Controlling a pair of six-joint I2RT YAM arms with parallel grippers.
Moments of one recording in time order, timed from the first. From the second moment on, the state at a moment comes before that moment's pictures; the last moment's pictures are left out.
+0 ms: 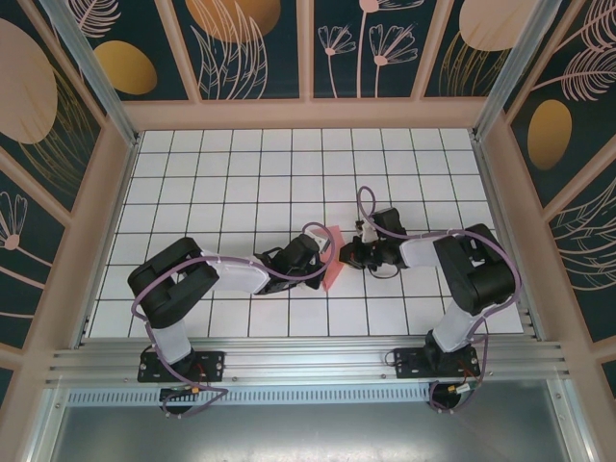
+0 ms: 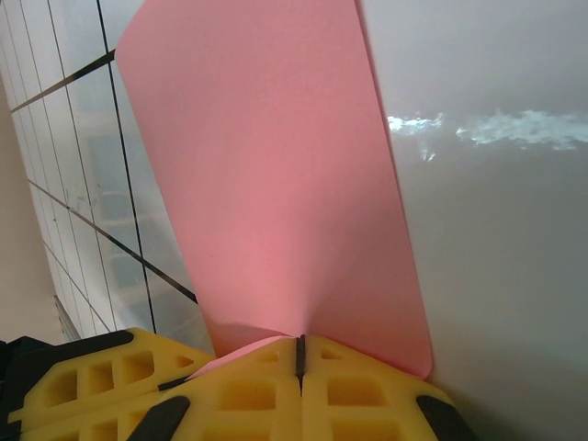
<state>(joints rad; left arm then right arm) -0.94 1.80 0.80 0.17 0.01 -0.48 0.41 1.70 0.63 0.11 -0.66 0.68</state>
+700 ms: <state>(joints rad) -0.94 1.80 0.80 0.17 0.01 -0.48 0.36 1.66 0.61 0.10 -0.66 0.68</state>
